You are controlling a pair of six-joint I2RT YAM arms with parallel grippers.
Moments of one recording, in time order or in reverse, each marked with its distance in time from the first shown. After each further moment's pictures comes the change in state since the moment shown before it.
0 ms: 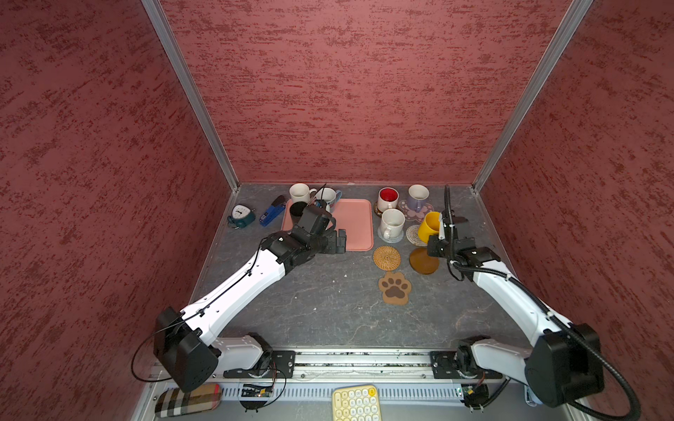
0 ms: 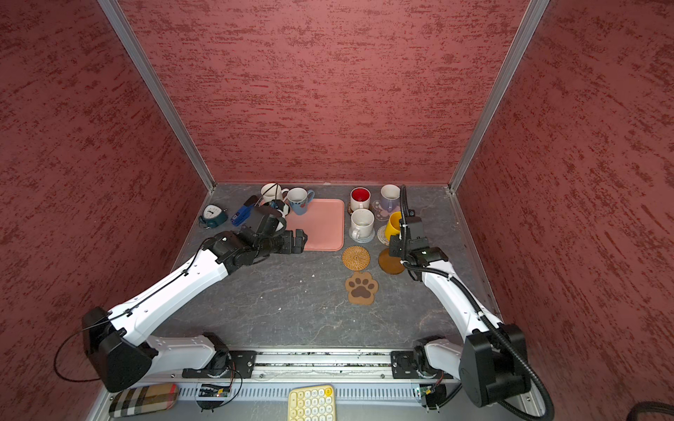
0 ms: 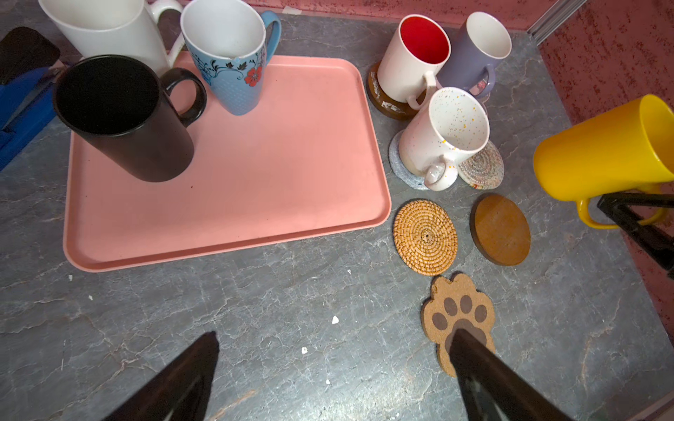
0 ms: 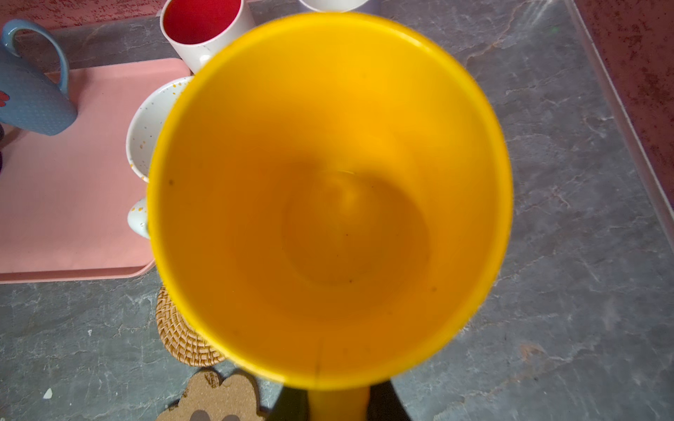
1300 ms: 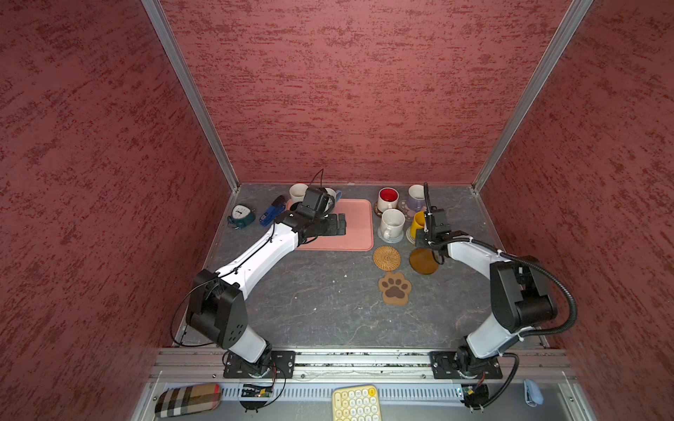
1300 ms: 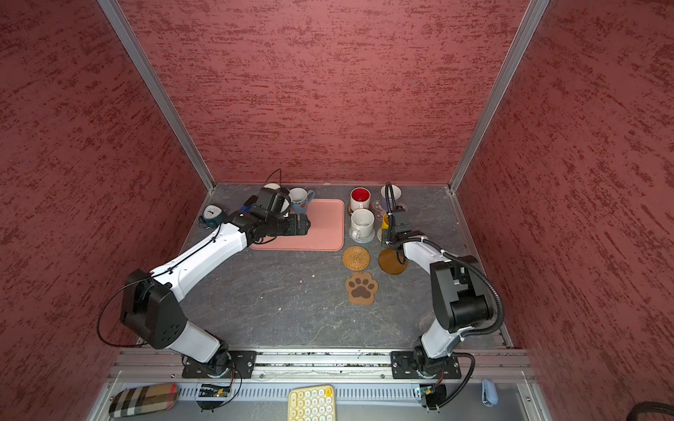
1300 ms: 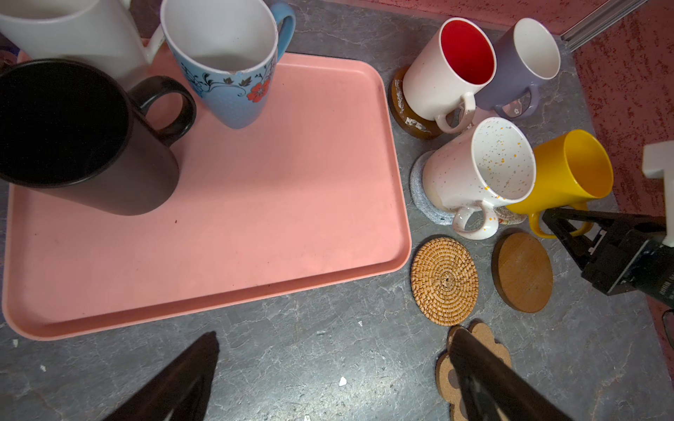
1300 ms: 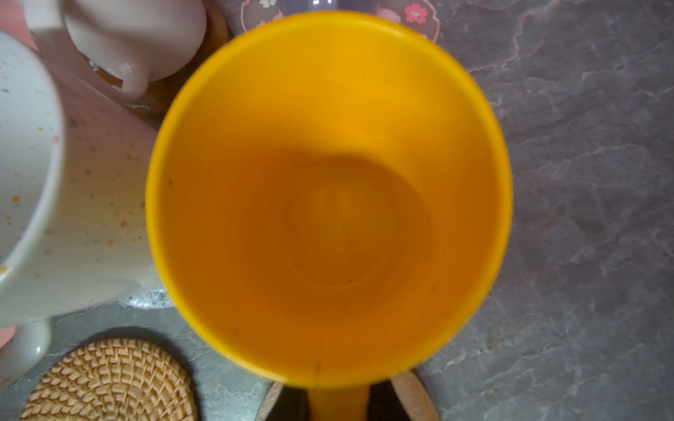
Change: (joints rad) left arm 0.146 0.270 0.153 0.060 0.140 0.045; right arm -0.025 0.436 0.131 0.175 0.043 -0.019
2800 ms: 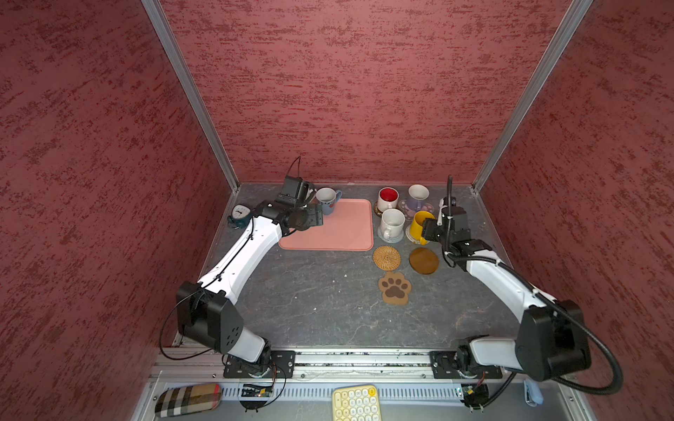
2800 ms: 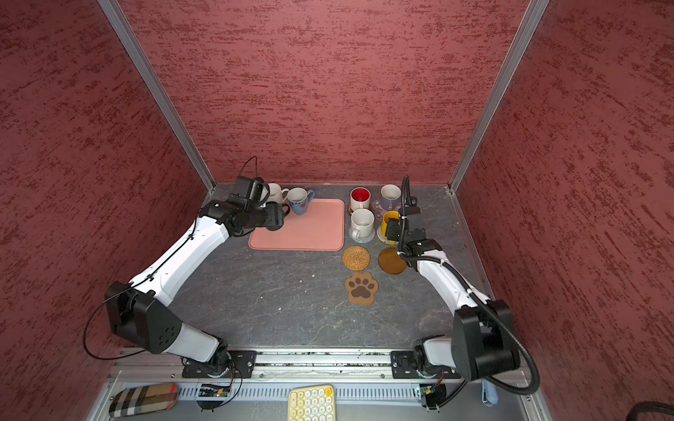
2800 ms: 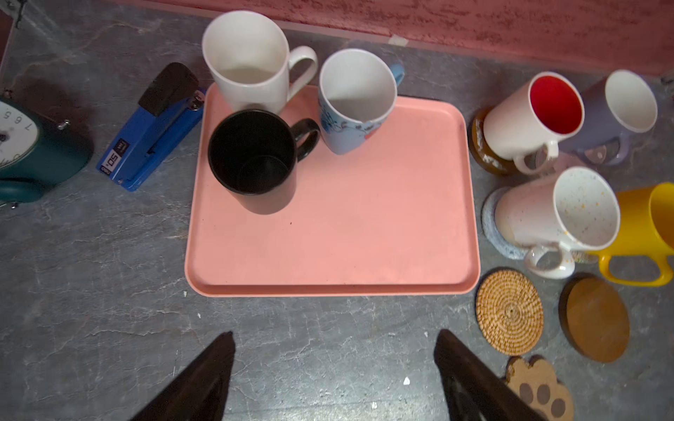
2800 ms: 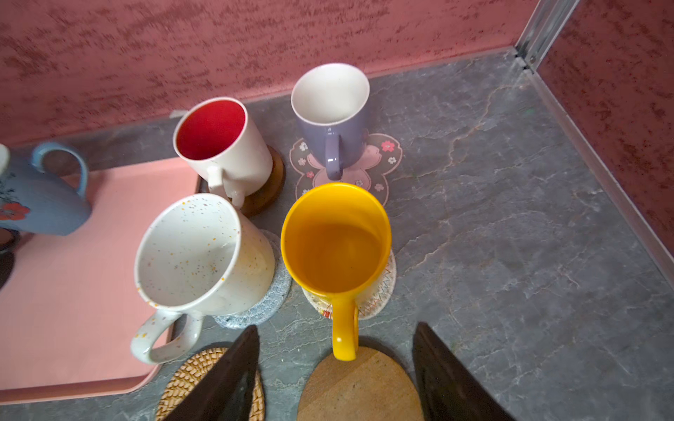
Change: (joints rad) left arm 0.148 -0.025 0.151 -0.215 -0.121 0.070; right arm -0.004 -0.383 -0.116 0.064 -0.001 0.054
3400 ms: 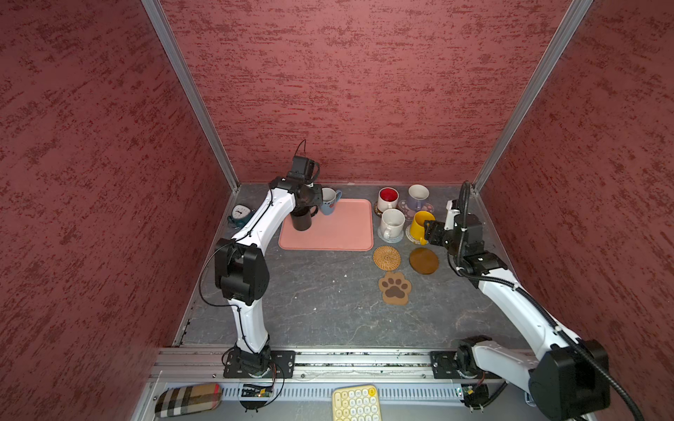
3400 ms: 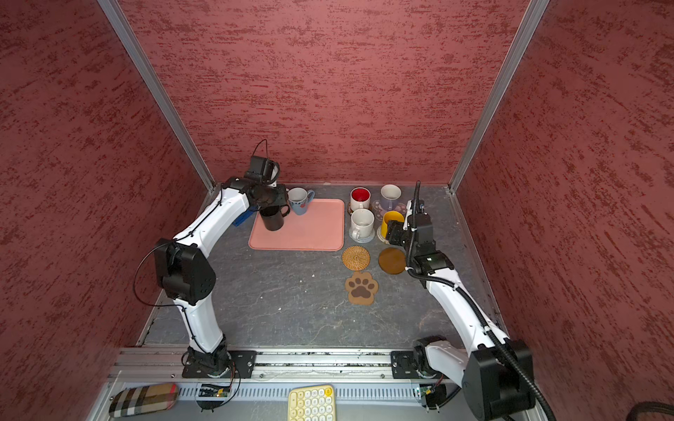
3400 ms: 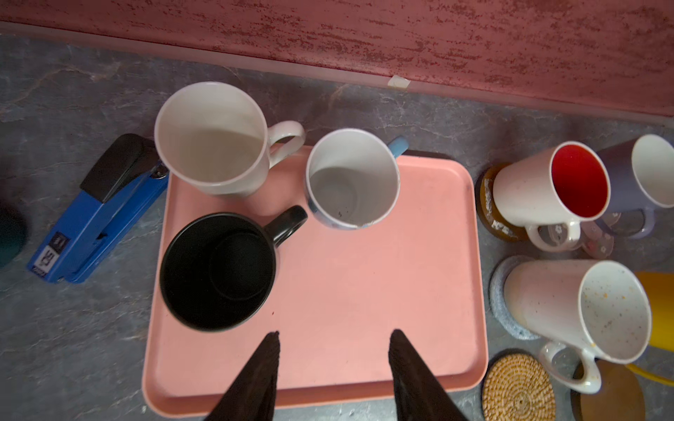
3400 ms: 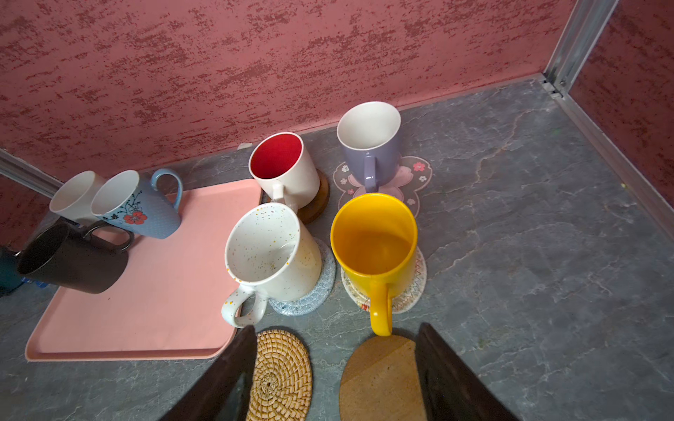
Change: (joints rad) left arm 0.059 0.412 0.385 0.020 0.078 0.026; right arm 0.008 -0.161 -0.060 0.014 -0.119 0.037
